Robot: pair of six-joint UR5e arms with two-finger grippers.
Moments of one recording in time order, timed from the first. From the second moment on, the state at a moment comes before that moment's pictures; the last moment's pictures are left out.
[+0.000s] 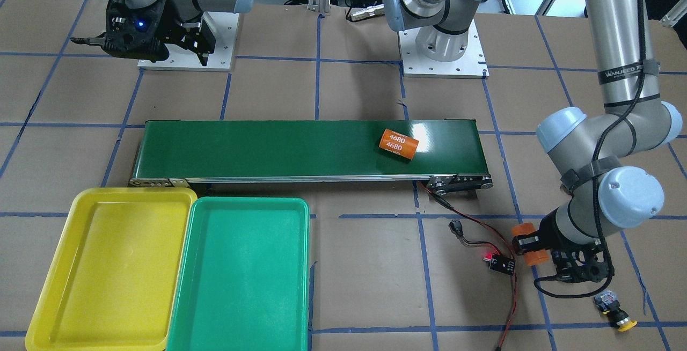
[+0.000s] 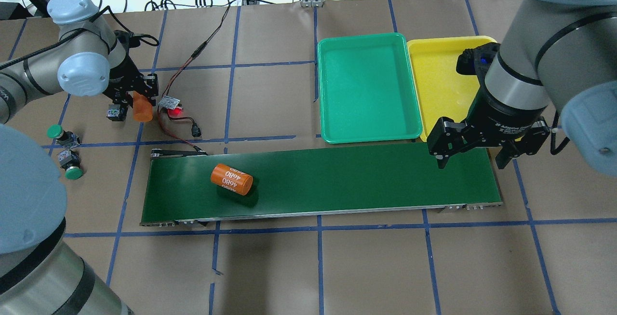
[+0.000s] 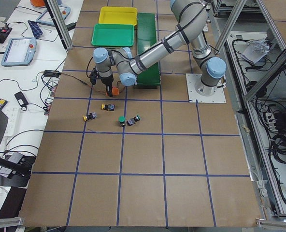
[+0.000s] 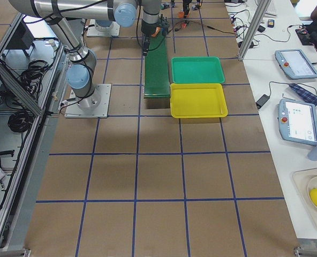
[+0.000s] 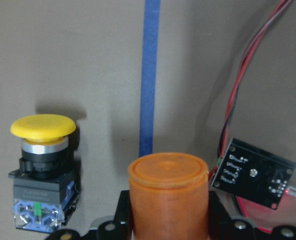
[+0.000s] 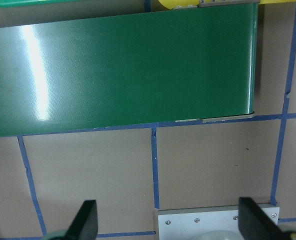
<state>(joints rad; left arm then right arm) -1.29 -2.08 -1.60 -1.08 1.65 0.04 1.55 -1.78 1.84 -1.46 -1.58 0.04</state>
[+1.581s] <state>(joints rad) -1.45 -1.64 -2.07 -1.21 1.61 -0.97 1.55 -1.77 1.86 -1.47 -1.58 0.03</state>
